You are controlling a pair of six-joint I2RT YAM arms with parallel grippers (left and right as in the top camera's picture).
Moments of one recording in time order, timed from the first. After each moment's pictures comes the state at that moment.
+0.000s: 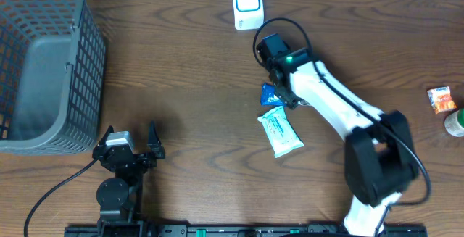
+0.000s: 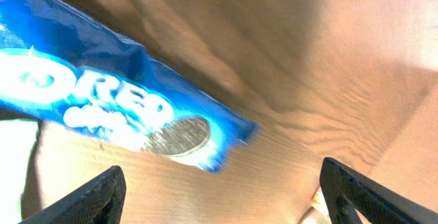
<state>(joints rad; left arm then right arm) 0.00 0.03 0.02 -0.12 -0.08 -0.11 0.47 1.93 1.46 -0.96 0.55 -0.28</state>
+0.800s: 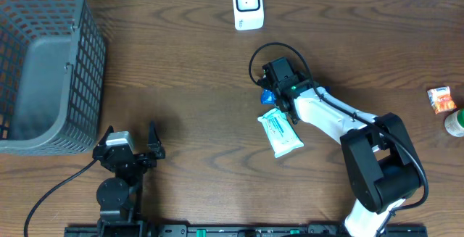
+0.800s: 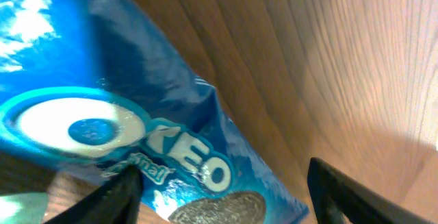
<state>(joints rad) 0.00 0.03 0.02 -0.12 -0.08 -0.11 0.47 1.90 1.11 -0.43 0.49 -0.54</state>
